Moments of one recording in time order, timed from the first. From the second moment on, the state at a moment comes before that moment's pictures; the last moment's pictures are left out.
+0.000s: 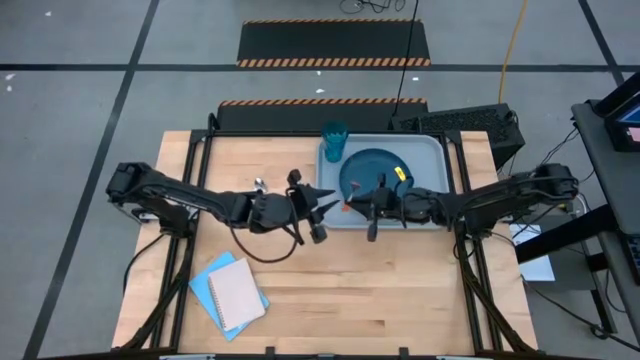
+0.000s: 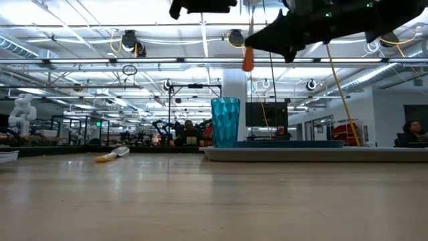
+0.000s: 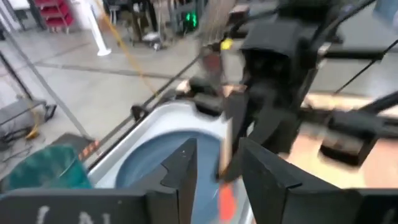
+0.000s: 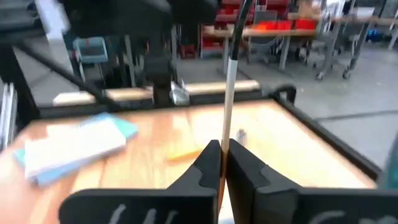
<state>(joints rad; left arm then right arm) -0.19 1.54 1.16 0.10 -0.58 -0.05 0.08 1.24 0.52 0.58 0.28 0.05</state>
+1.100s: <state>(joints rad) -0.08 1.70 1.16 0.26 0.16 0.24 0.09 1.17 0.52 0.41 -0.25 -0.03</state>
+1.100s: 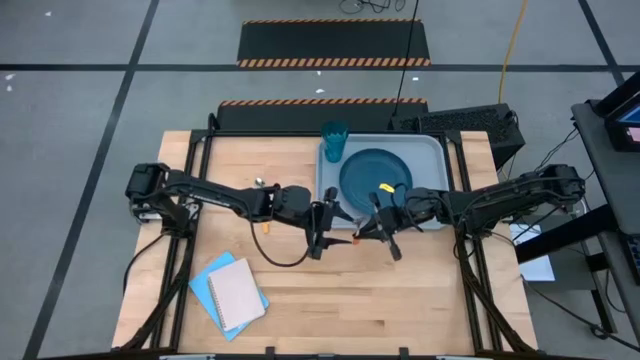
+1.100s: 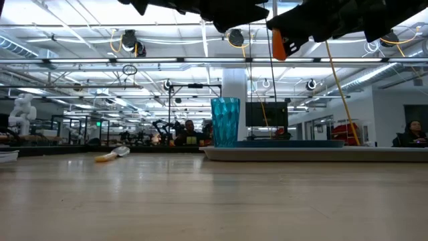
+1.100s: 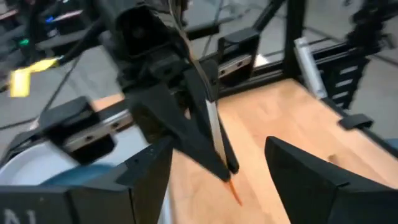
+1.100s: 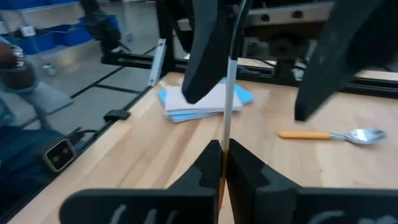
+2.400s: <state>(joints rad) -0.03 1.92 1.16 0.72 0.59 0.17 0.09 1.17 0.52 0.41 -0.37 -0.04</state>
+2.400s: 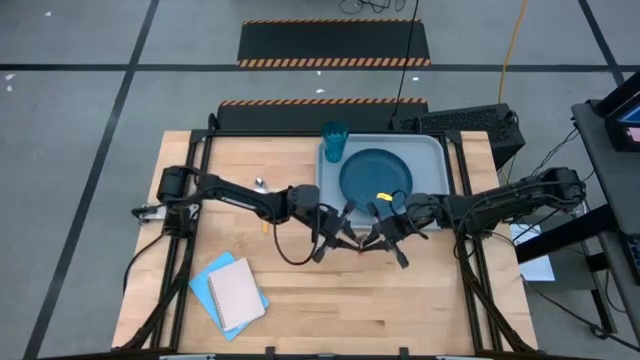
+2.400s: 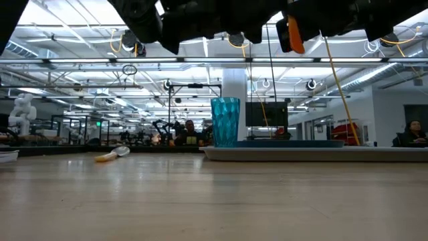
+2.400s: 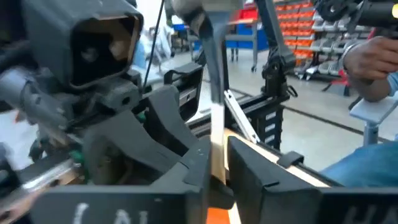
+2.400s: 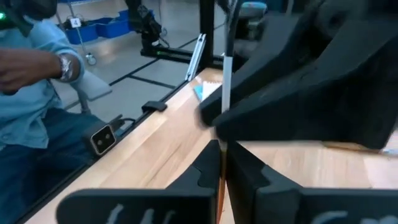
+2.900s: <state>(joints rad) -0.04 1.93 1.16 0.78 0.63 0.20 0.09 1.17 0.52 0.42 -0.37 0.01</state>
